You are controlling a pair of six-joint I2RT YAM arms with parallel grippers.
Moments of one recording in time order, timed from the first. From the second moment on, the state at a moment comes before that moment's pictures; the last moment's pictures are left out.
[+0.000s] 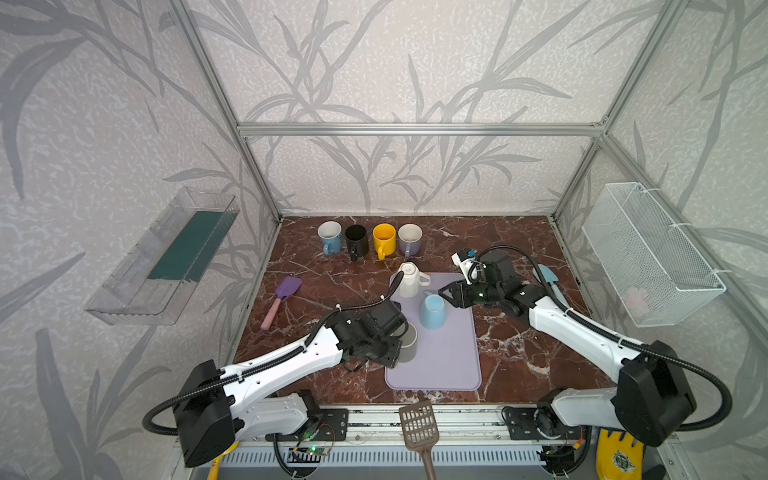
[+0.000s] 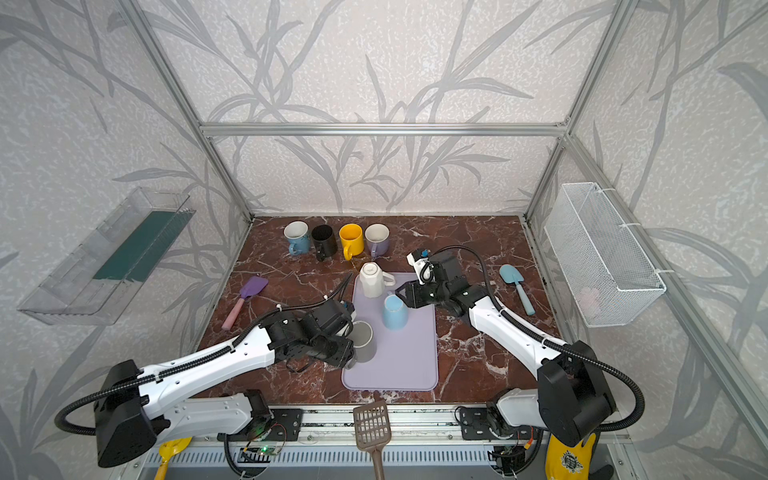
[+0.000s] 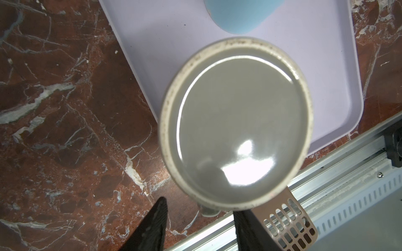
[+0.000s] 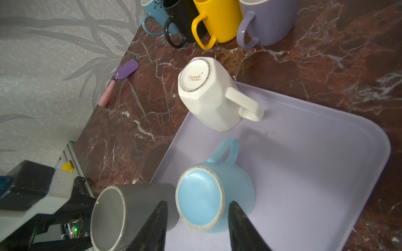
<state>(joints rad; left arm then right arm) -0.93 1.20 0.85 -0.86 0.00 -0.54 0.50 1.34 0.88 -0.23 -0.42 0.33</state>
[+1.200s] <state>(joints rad) -0.98 1.37 0.90 -0.85 -0.03 -0.57 0.50 1.31 0.84 -0.23 -0.40 0.33</state>
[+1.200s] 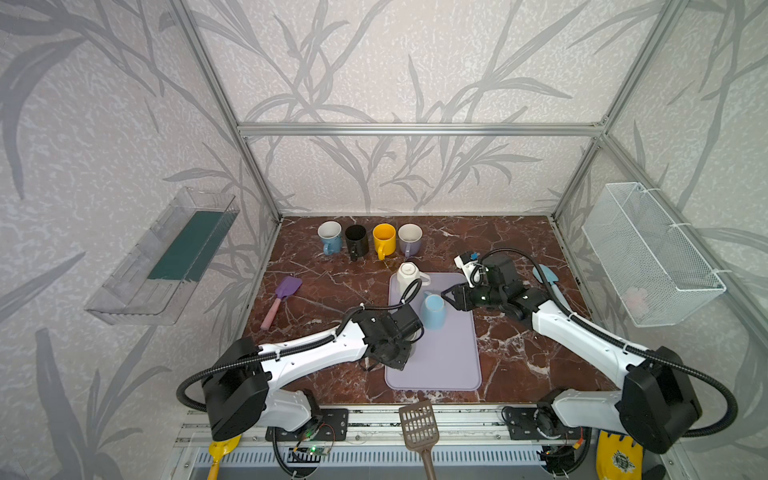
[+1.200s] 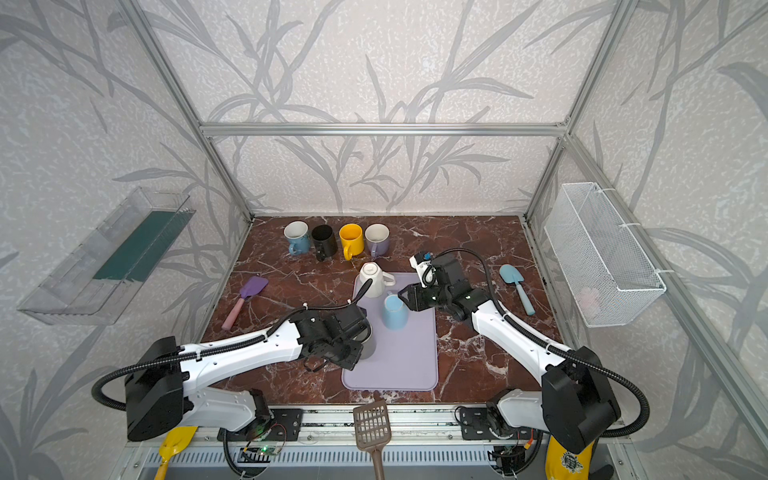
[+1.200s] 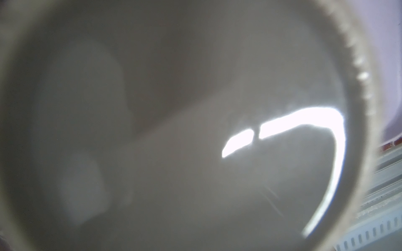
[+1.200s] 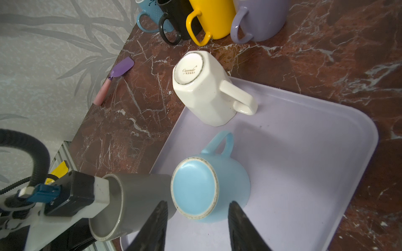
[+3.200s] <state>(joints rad) -0.51 1.25 1.09 -0.55 0.37 -0.43 0.44 1.21 0.79 -0.15 -0.44 0.38</state>
